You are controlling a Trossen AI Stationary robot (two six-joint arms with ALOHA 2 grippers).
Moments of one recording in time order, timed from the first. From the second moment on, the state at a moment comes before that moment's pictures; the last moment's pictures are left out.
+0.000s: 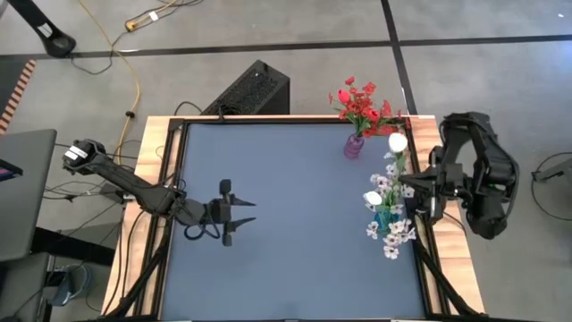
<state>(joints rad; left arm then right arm) -0.43 1.08 0.55 0.23 -0.56 0.07 1.35 0.81 1.16 -1.57 1.51 1.19</state>
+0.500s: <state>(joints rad) -0.43 1.08 0.55 0.24 -0.69 -0.01 1.61 0.77 0.96 -1.47 1.57 1.20</state>
